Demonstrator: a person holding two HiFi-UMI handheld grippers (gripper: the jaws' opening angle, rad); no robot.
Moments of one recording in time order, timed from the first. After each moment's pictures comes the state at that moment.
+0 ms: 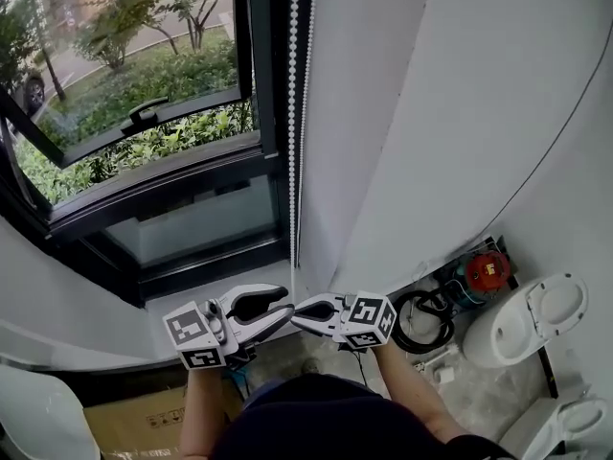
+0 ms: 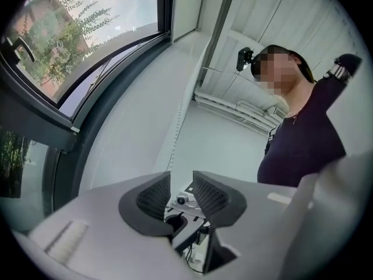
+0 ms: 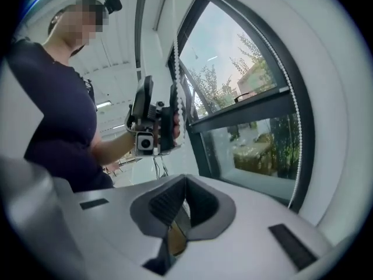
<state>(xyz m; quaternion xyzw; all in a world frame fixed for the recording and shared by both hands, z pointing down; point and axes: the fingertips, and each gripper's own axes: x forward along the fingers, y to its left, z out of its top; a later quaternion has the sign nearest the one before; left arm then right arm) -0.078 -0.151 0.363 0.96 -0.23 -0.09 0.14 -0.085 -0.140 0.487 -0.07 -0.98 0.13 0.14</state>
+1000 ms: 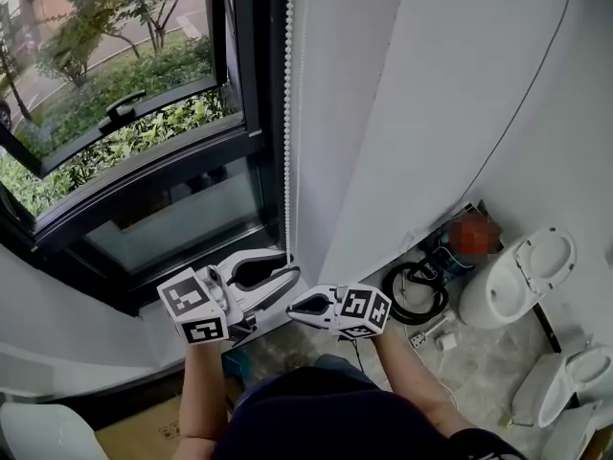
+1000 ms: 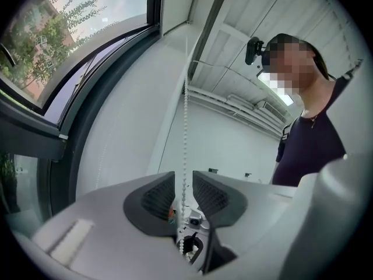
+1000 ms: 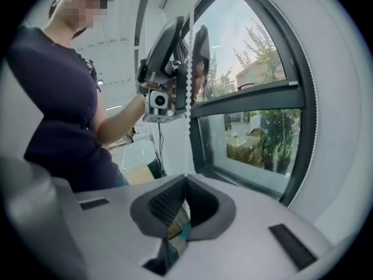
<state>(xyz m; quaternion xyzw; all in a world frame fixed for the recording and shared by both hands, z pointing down) -0.079 -0.147 0.349 0.97 -0.18 -0.06 0.12 -0.098 -0.096 0.526 -0.03 -0.97 0.08 0.21</state>
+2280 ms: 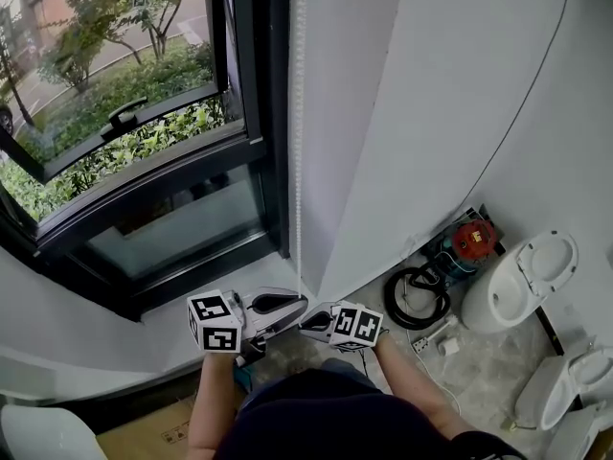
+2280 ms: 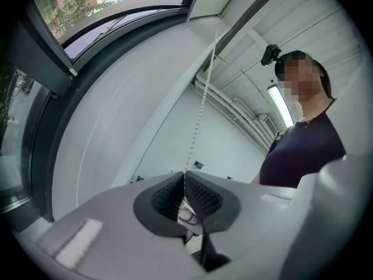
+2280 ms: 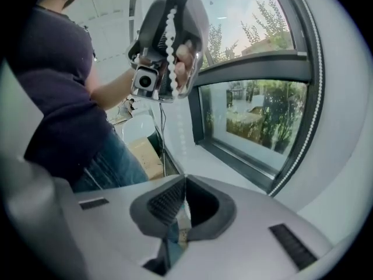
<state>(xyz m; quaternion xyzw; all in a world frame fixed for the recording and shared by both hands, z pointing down) -0.059 -0.122 0.431 0.96 -0.11 -0.04 0.25 -0.080 -0.082 0.603 -0.04 -0.94 0.07 0.34</state>
